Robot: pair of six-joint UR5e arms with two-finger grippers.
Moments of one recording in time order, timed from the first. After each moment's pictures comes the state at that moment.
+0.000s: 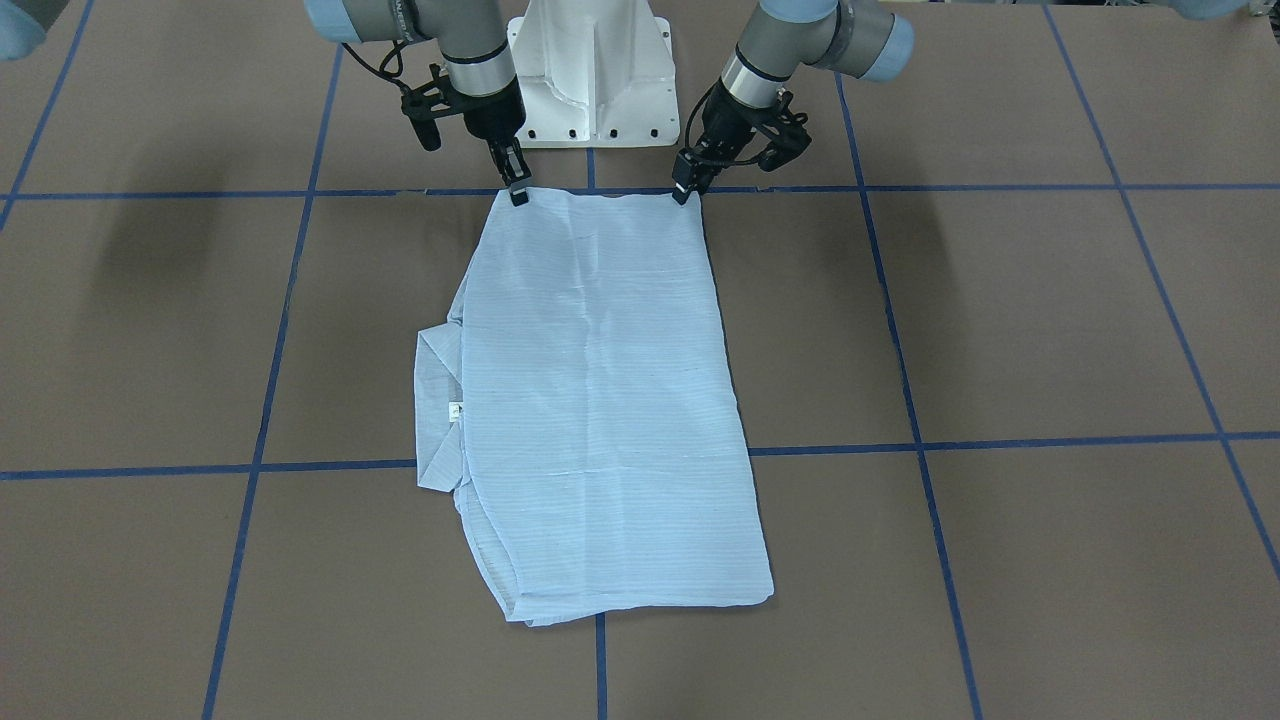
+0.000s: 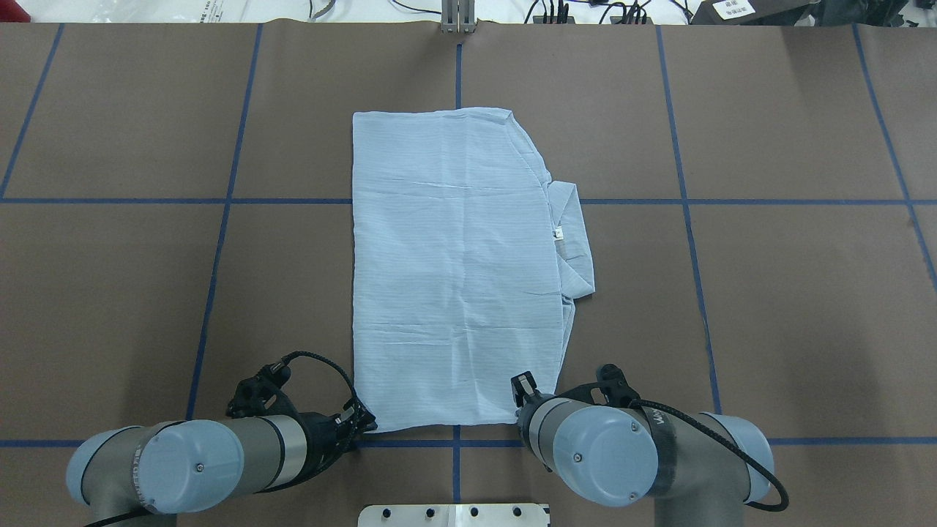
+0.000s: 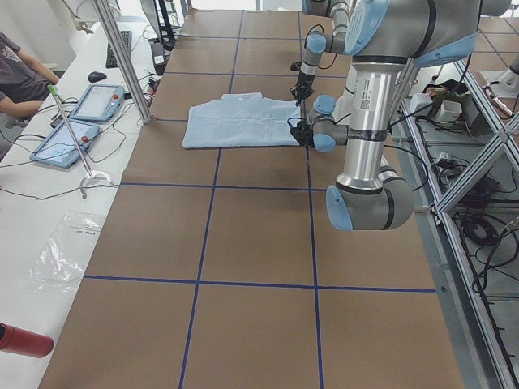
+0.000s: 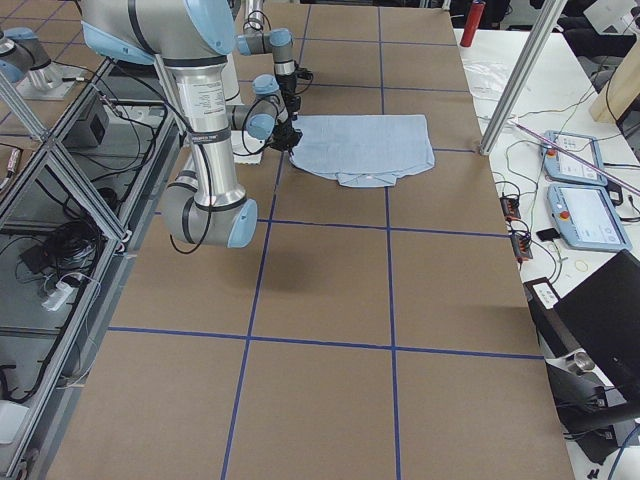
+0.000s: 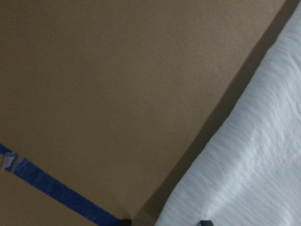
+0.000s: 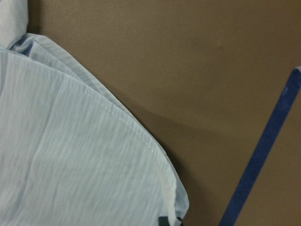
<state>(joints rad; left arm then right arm) -0.13 -1.79 -1.90 -2.16 -1.54 -2.22 0.13 -1.19 1.96 -1.44 1.48 2.67</state>
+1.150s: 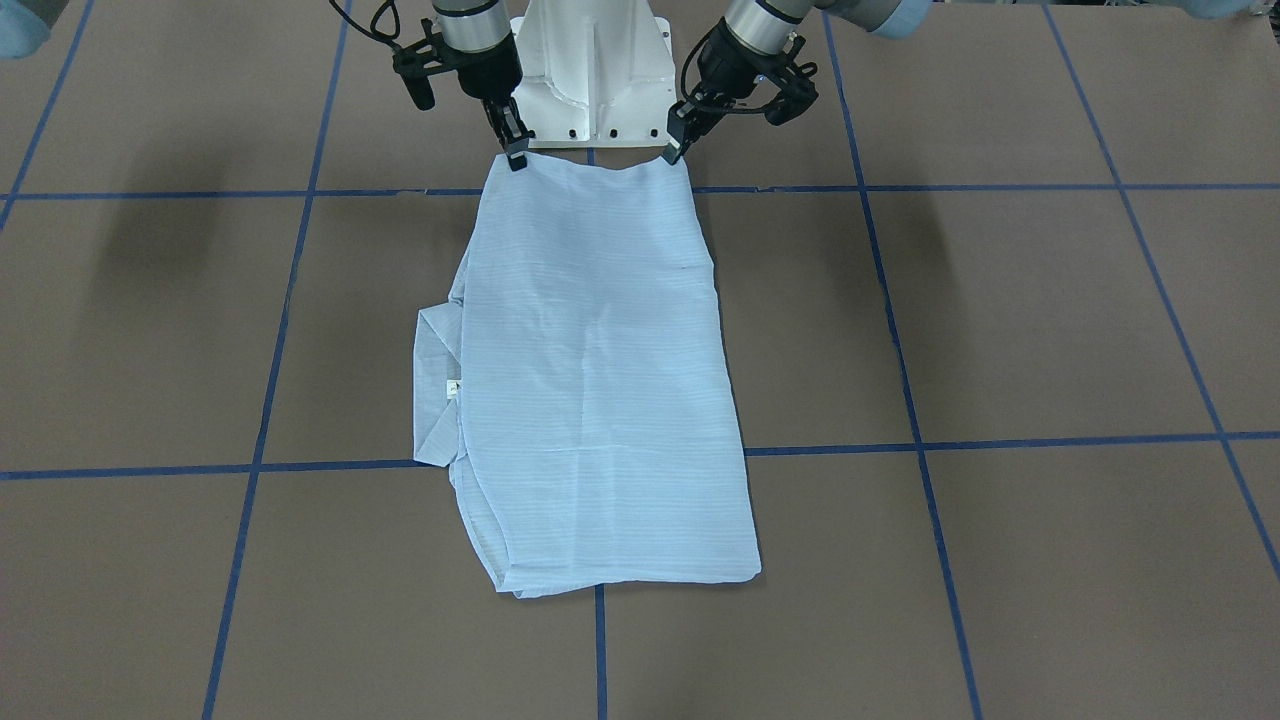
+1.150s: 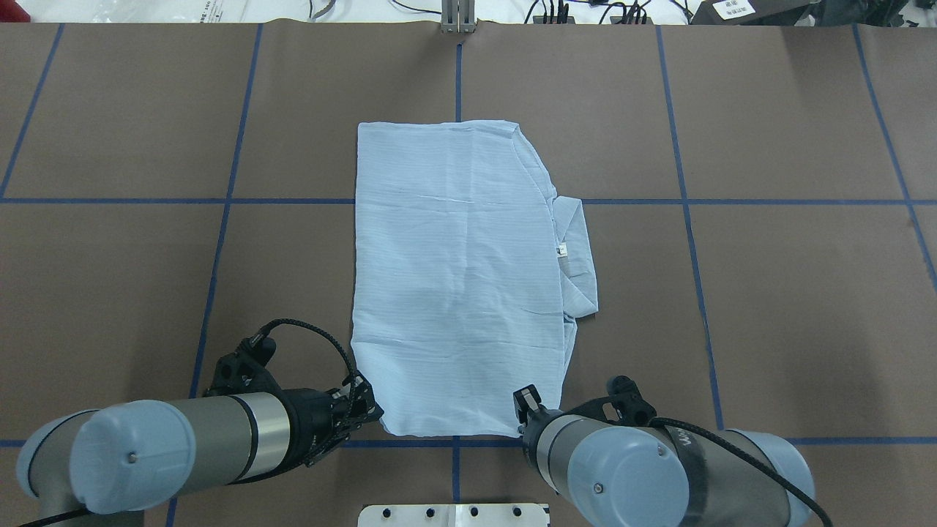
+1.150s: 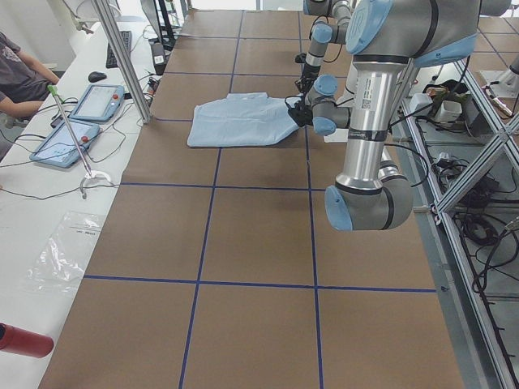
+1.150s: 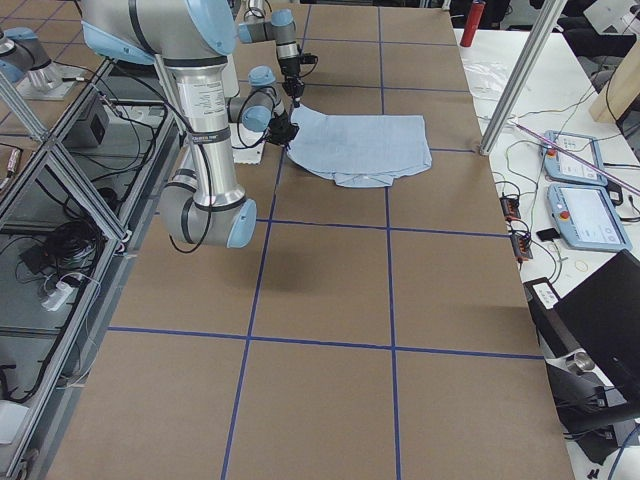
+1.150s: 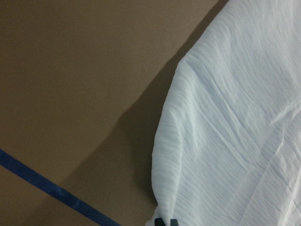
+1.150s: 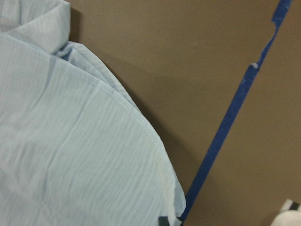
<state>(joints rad) -0.17 -1.79 -2.14 -2.07 -1.54 -2.28 0.09 -1.20 2.15 -1.60 1.47 2.67</state>
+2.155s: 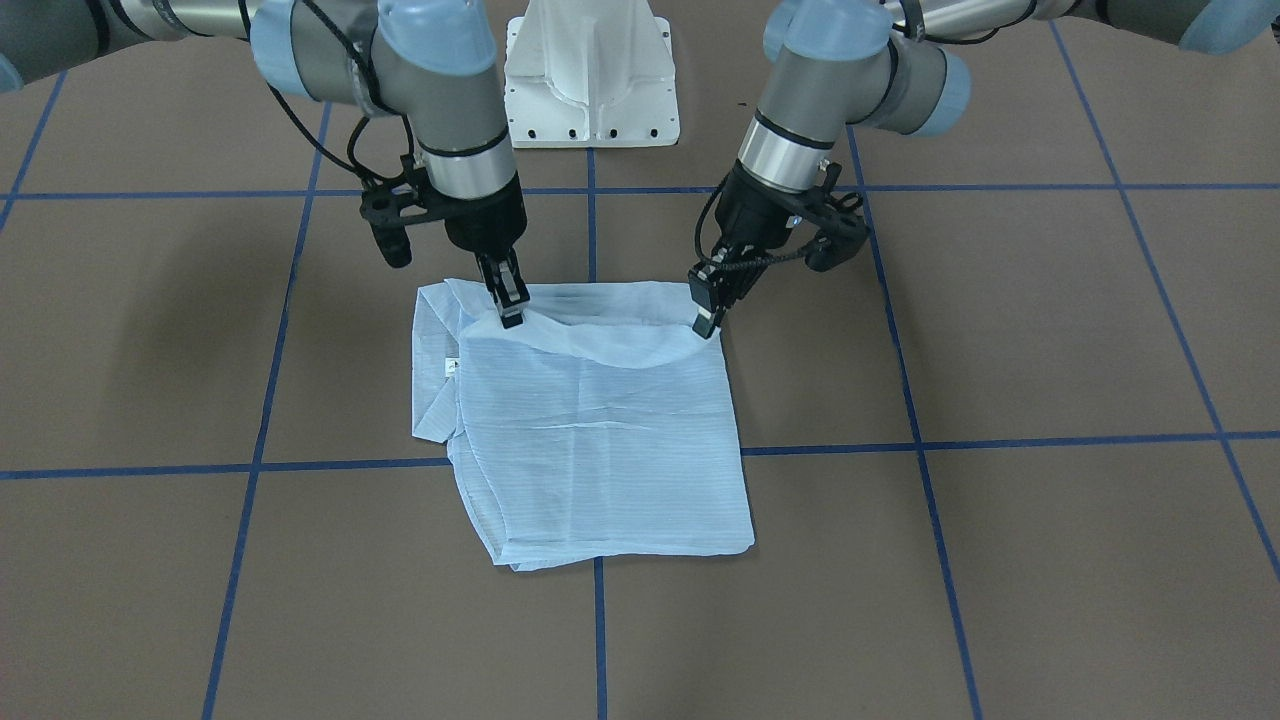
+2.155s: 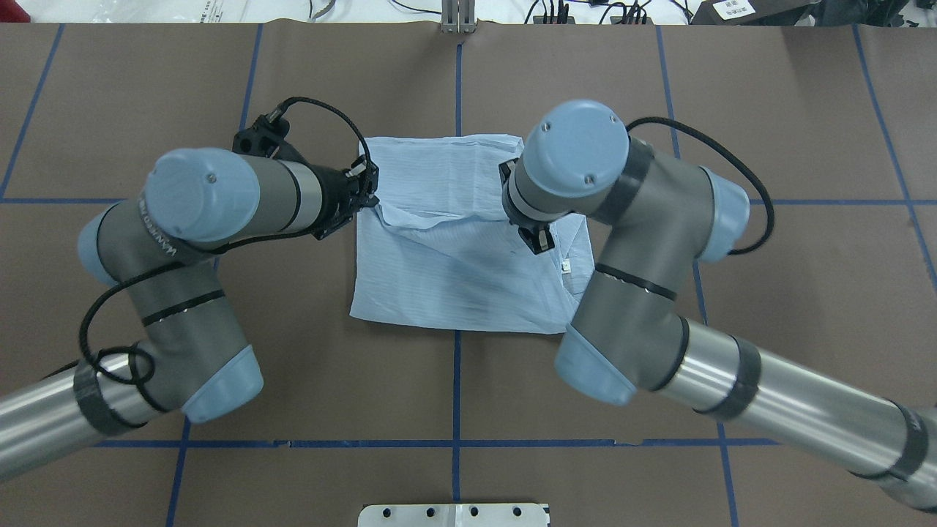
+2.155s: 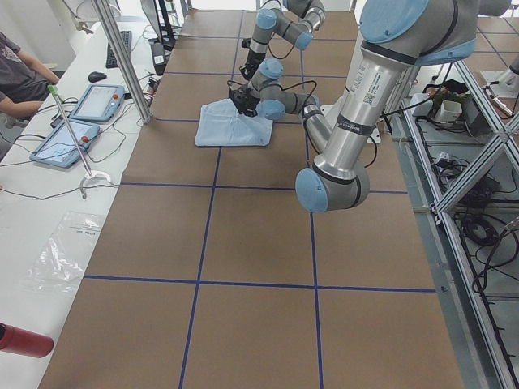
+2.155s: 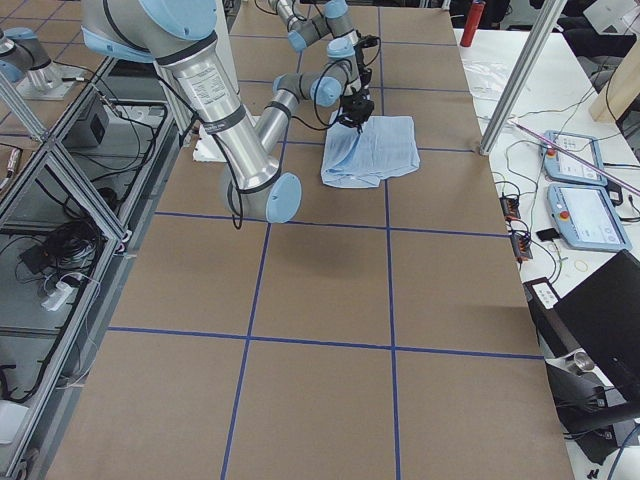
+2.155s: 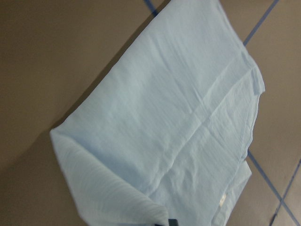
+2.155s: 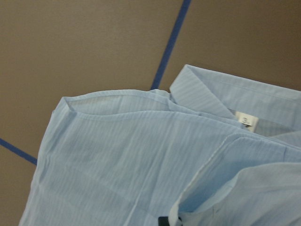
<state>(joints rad) -0.62 -2.11 -1.72 -2.05 -1.65 -1.98 0.60 -0.85 1.68 -1.56 1.75 2.36</state>
